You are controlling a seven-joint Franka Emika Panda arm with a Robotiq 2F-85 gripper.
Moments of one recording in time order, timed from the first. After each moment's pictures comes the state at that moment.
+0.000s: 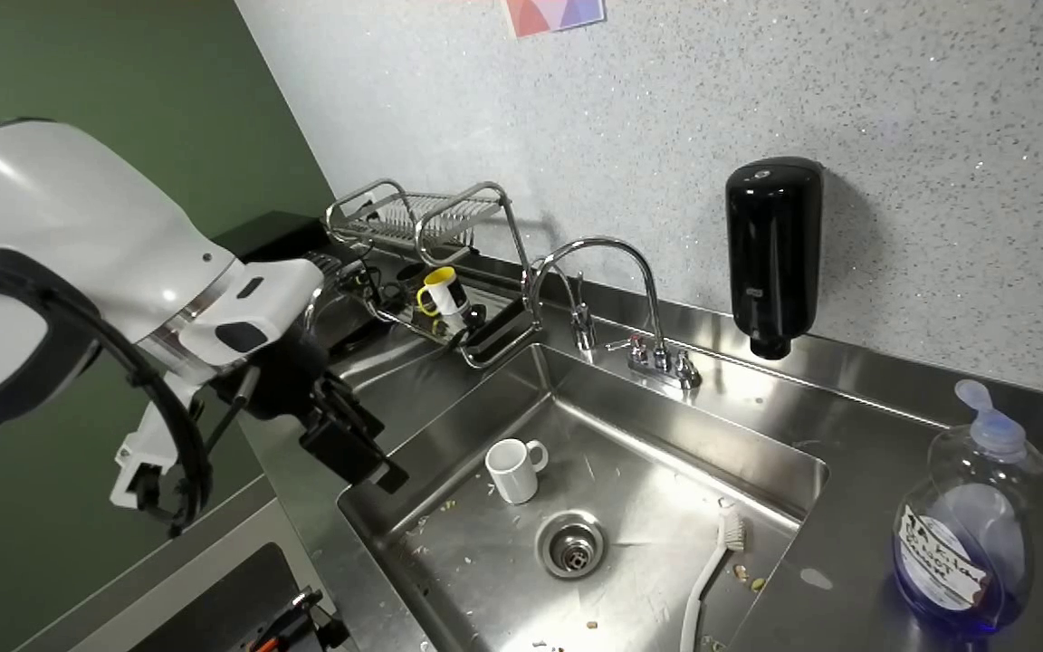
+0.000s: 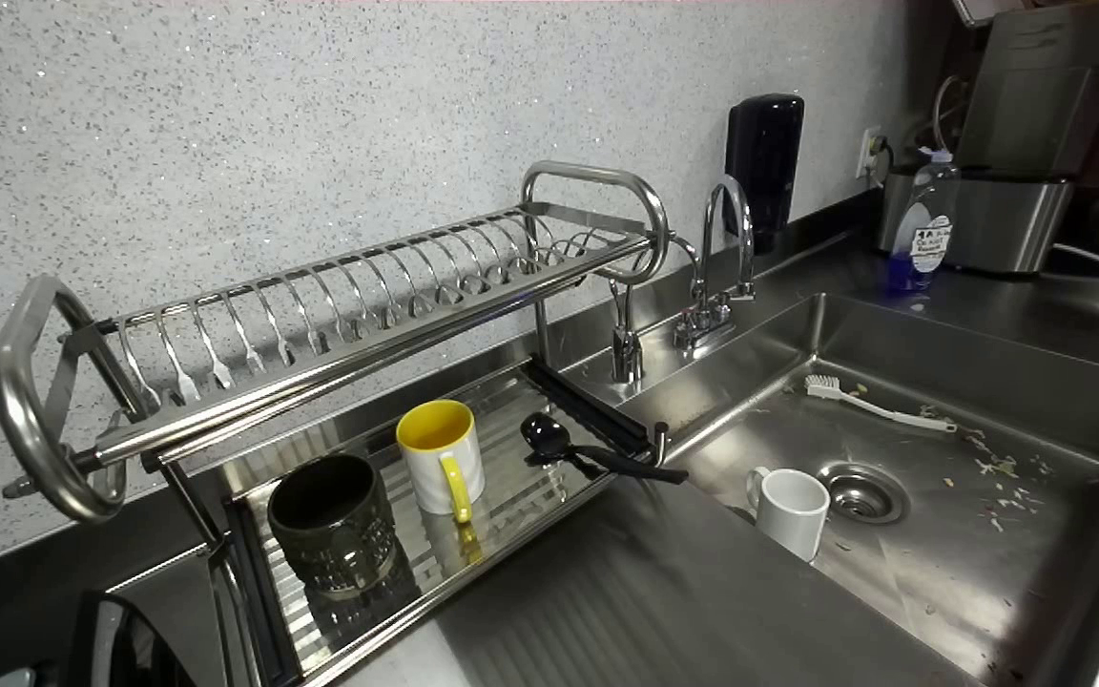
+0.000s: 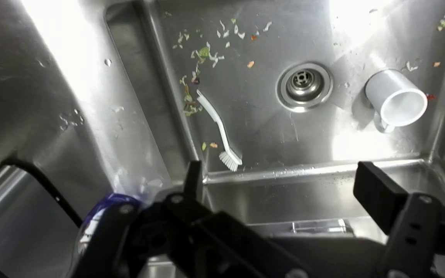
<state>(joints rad) -0.18 -0.66 -0.11 -2.76 -0.17 2.39 0.00</state>
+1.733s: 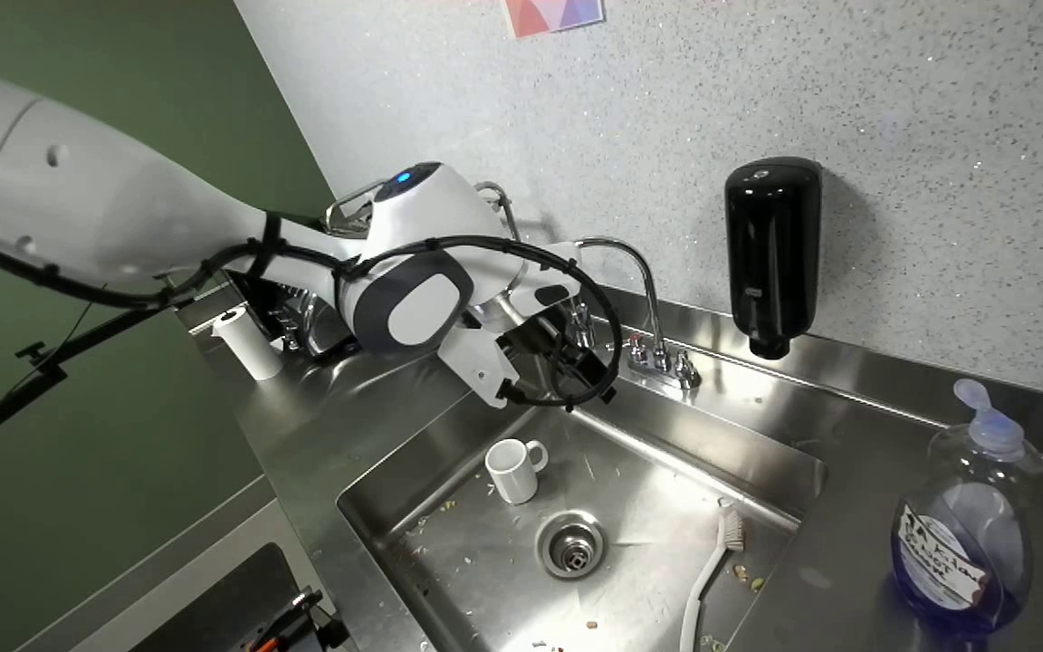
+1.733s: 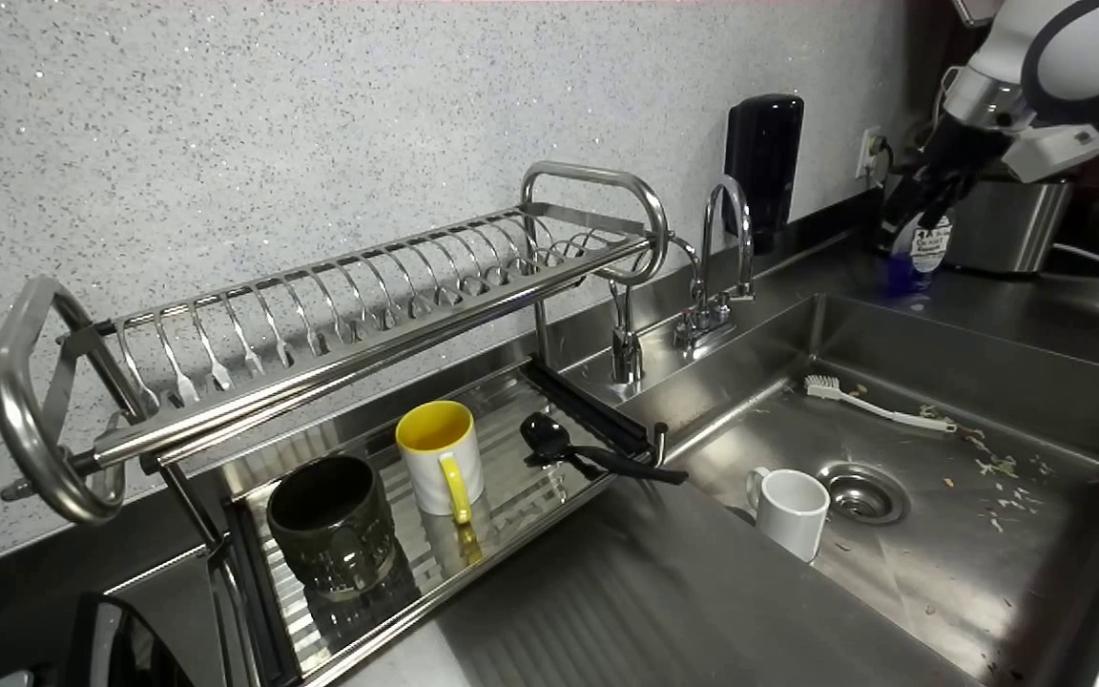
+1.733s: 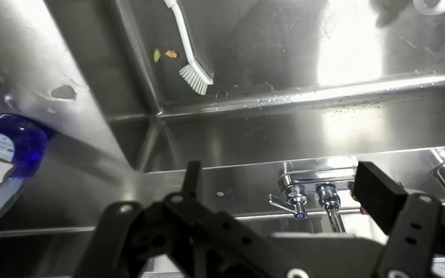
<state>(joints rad) -0.11 0.24 -0.09 -2.17 -0.03 2.77 -0.02</state>
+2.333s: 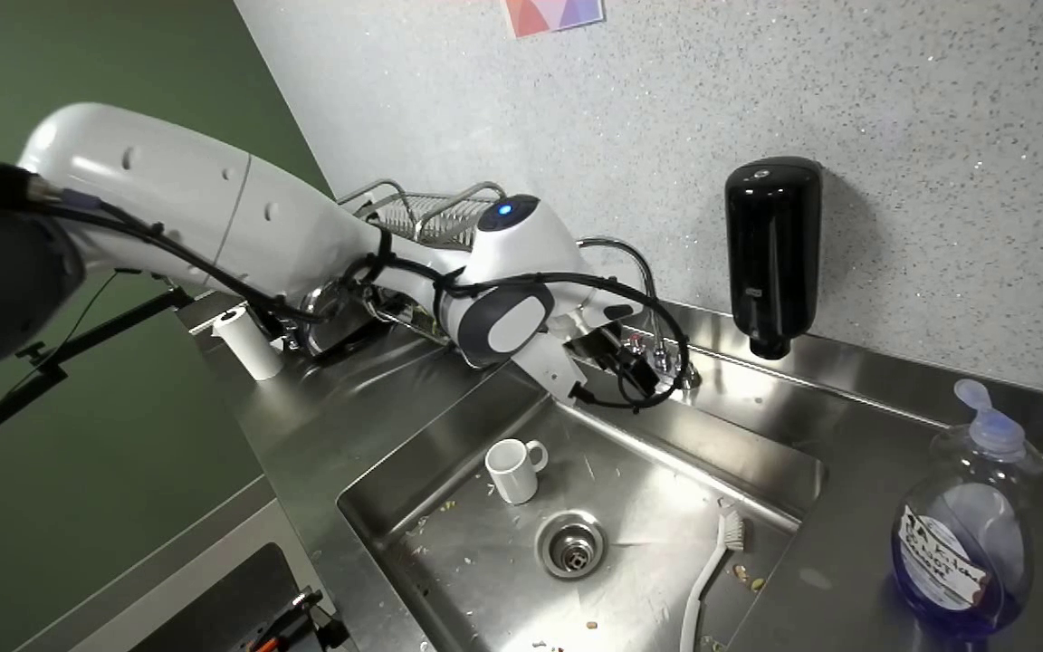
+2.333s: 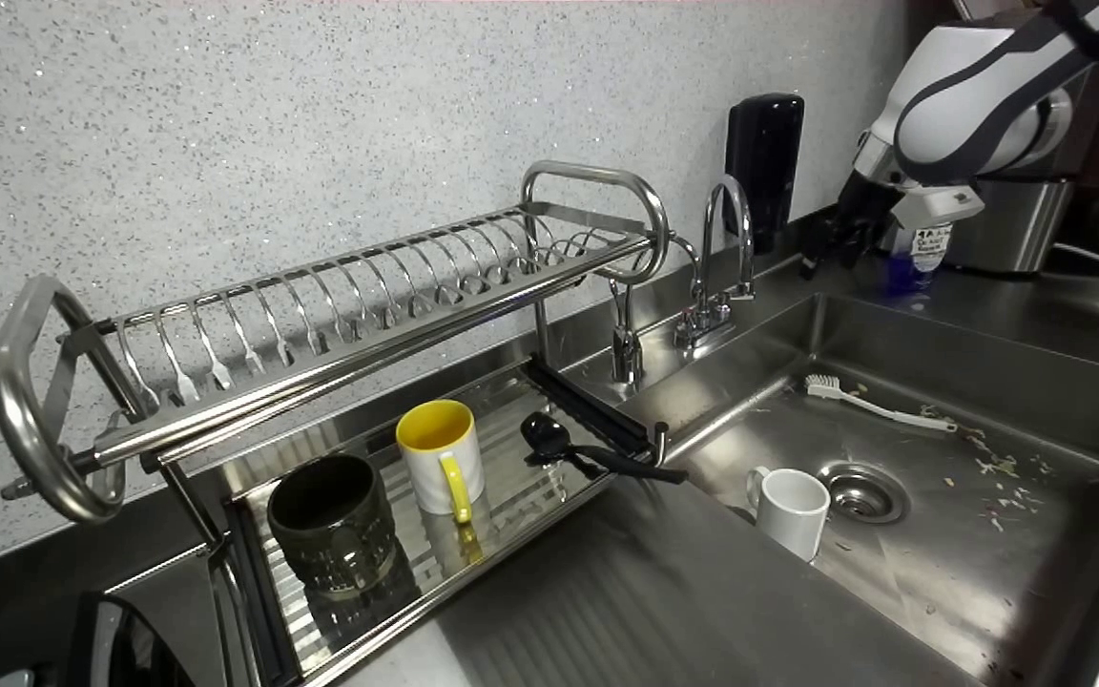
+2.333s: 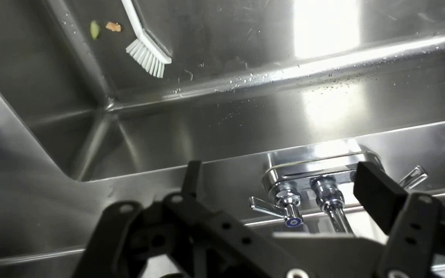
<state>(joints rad) -0.14 0.59 -0.02 -1.83 0.10 2.76 -0.06</state>
